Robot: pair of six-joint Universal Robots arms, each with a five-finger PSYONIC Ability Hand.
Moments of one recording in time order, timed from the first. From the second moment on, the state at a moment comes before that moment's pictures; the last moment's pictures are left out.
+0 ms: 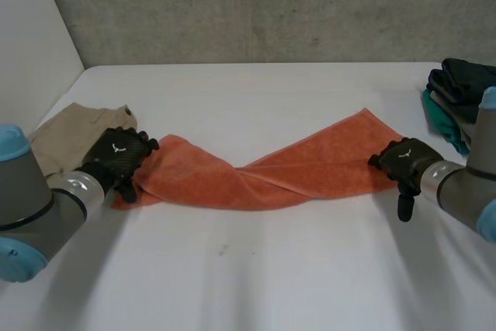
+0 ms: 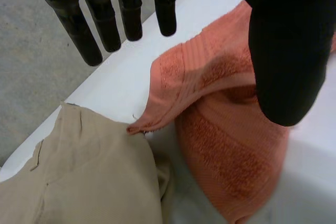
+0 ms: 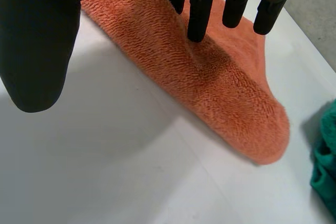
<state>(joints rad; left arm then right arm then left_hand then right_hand) 4.56 -2.03 -1.73 3.44 -1.26 3.71 1.74 -1.00 1.45 0.14 1.41 2.42 0.34 0.34 0.34 0.34 0.17 0.23 0.38 0.21 0.22 0.05</state>
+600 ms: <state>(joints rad) 4.52 -2.07 -1.68 3.54 -1.26 3.62 1.74 -1.00 1.48 -0.05 1.39 2.48 1.14 1.19 1.19 1.20 0.98 0.59 1.16 1.18 1.19 1.02</state>
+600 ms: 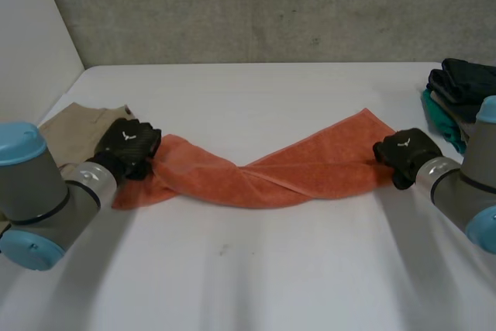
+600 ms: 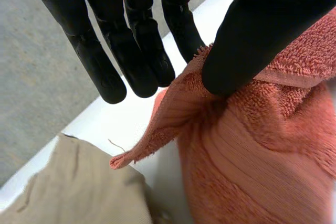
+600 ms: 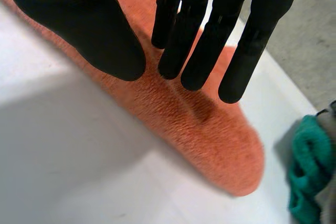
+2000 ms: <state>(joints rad) 4.37 -1.38 -1.59 3.16 -1.44 3.40 1.79 -1.26 1.39 -0.01 1.26 2.75 1.14 1.20 1.19 1.20 0.98 1.07 1.17 1.18 1.19 0.99</state>
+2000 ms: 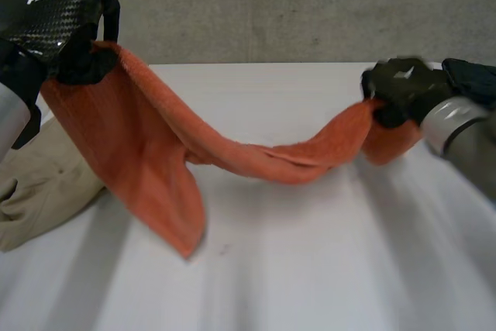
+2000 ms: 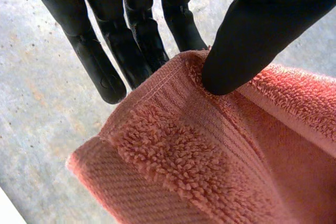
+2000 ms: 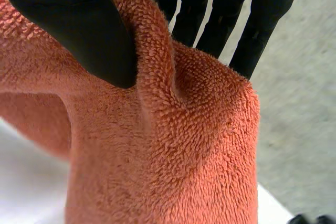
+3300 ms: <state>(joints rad) 4.11 -1.74 -1.79 3.40 -1.66 3.62 1.92 -1.05 1.05 -0.05 1.30 2.71 0.18 0.21 0.21 0.20 0.04 1.07 1.17 1.19 1.20 1.00</state>
